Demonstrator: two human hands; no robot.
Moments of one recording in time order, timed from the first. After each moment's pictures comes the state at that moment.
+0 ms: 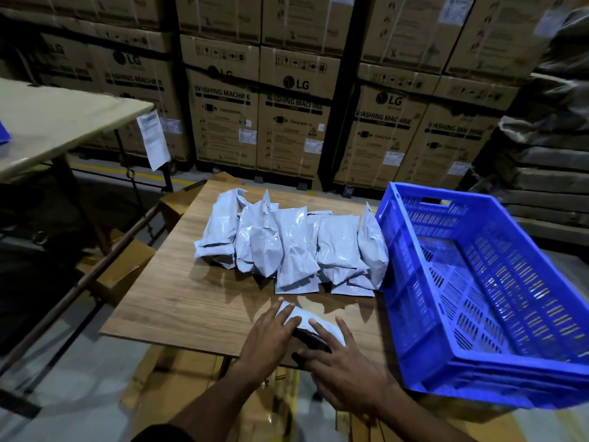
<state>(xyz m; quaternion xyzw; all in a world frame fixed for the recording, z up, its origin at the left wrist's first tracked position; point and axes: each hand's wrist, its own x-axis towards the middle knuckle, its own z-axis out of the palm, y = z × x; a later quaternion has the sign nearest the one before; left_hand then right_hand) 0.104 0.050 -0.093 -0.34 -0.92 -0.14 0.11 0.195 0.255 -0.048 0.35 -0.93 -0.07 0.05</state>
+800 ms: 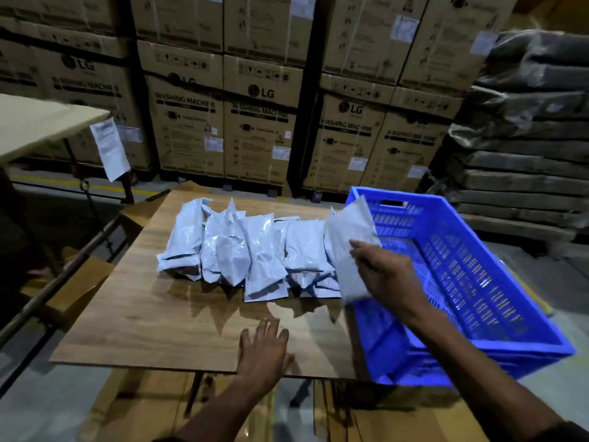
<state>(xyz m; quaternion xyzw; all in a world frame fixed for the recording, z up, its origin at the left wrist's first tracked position) 0.125 0.107 -0.099 -0.27 -0.96 -0.04 -0.06 0.154 0.340 0.112 0.12 -0.92 0.20 0.32</state>
